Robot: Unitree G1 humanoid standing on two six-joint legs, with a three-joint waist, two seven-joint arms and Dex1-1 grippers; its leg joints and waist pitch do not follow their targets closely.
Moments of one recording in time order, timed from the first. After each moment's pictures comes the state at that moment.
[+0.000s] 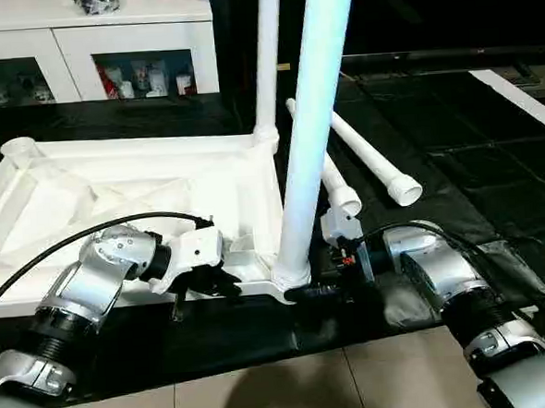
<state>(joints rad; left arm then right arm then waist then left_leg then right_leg) -0.55 0.60 -0.38 0.43 0.03 0.00 -1.38 -0.60 -0.27 0.26 0.69 0.12 0.02 1.35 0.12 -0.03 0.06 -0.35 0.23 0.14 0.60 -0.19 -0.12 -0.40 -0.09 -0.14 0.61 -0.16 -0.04</state>
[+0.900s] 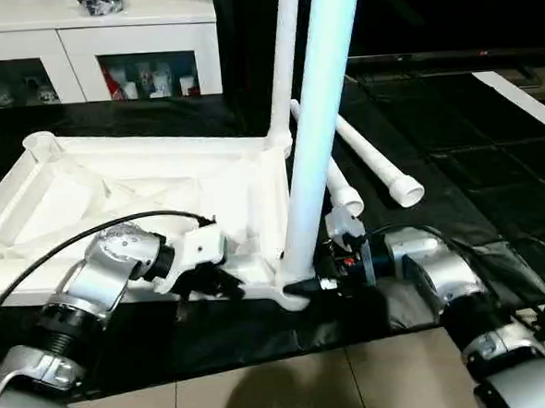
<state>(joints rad) -0.56 0.53 -0.33 0.47 0.02 0.14 -1.30 -0.56 -0.20 0.16 0.70 0.17 0.11 1.22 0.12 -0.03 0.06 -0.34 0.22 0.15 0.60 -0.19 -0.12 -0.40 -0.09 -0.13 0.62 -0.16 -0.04</state>
